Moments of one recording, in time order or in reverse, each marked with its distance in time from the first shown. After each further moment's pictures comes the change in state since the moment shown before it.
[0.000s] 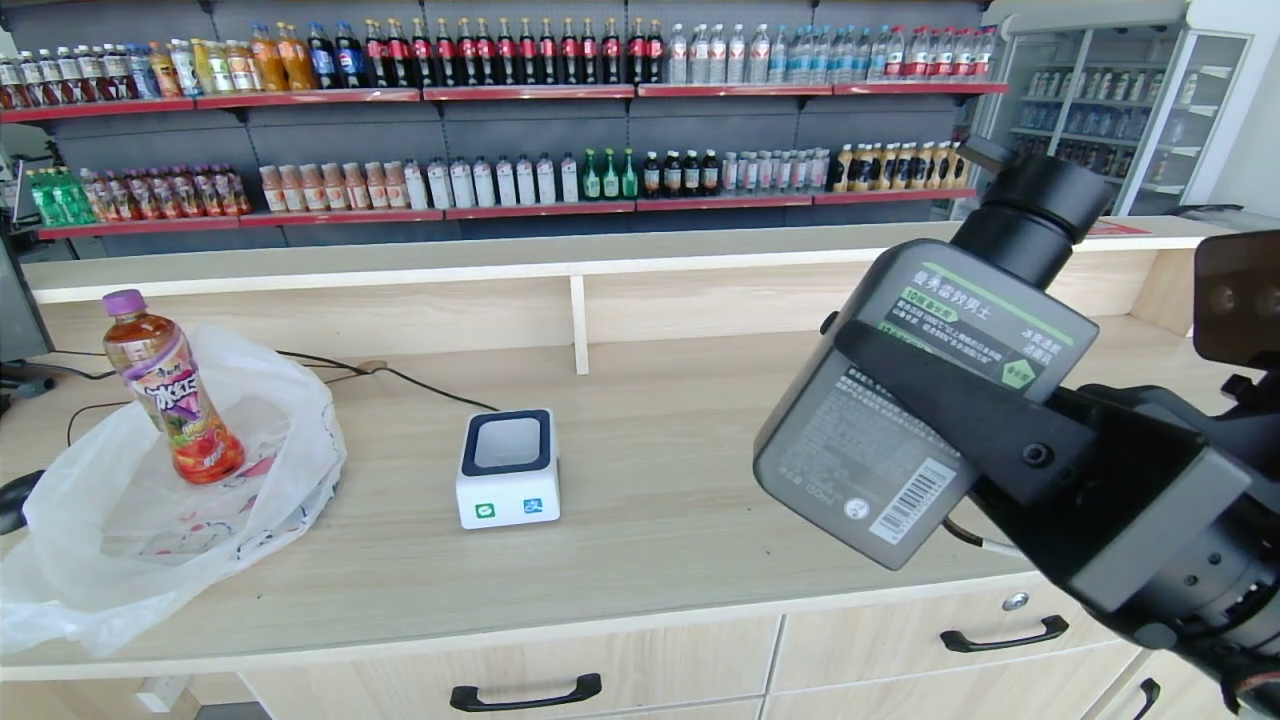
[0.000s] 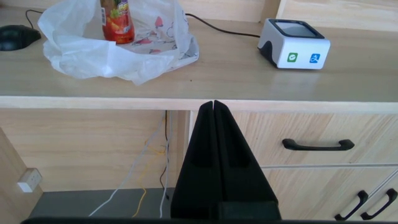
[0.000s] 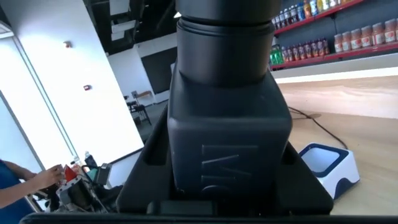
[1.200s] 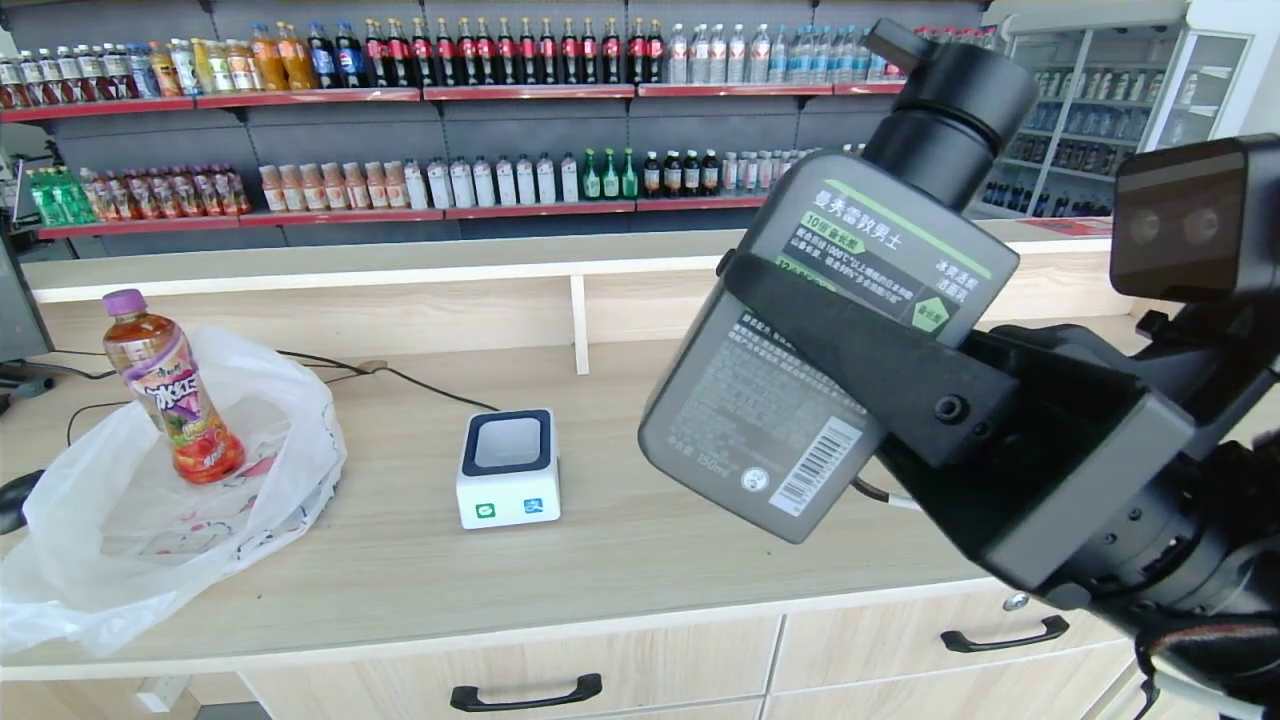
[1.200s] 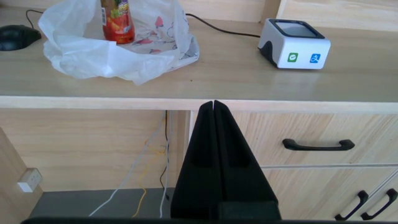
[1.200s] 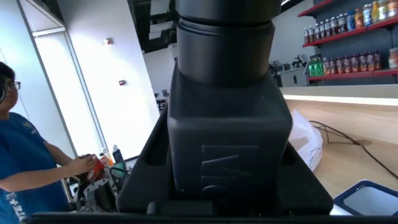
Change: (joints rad) left arm 0.000 0.000 0.000 0.000 0.000 0.000; right arm 0.082 0.101 -0.188 0.000 0.067 0.002
